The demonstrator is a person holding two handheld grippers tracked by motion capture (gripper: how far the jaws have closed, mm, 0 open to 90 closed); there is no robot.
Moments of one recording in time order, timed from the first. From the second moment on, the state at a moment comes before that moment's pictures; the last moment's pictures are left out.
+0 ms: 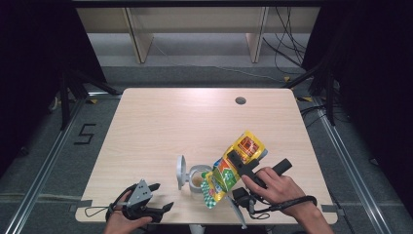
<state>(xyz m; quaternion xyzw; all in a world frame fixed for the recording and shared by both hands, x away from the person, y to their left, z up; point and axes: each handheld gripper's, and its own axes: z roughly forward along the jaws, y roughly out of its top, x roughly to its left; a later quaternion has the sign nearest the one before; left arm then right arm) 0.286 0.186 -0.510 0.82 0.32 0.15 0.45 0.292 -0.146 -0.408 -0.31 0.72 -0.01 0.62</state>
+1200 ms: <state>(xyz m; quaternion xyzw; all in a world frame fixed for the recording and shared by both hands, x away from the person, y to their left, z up) 0.287 0.190 -0.507 0.83 0.30 0.16 0.44 0.292 -0.148 -0.408 -0.31 0.72 -0.02 0.62</state>
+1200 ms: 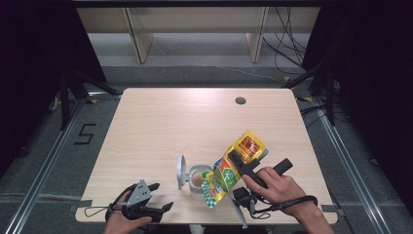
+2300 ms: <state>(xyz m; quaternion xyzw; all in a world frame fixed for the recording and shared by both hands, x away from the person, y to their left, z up) 0.286 0.187 -0.509 0.82 0.32 0.15 0.45 0.293 -0.148 -0.407 -0.32 0.72 -0.02 0.62</state>
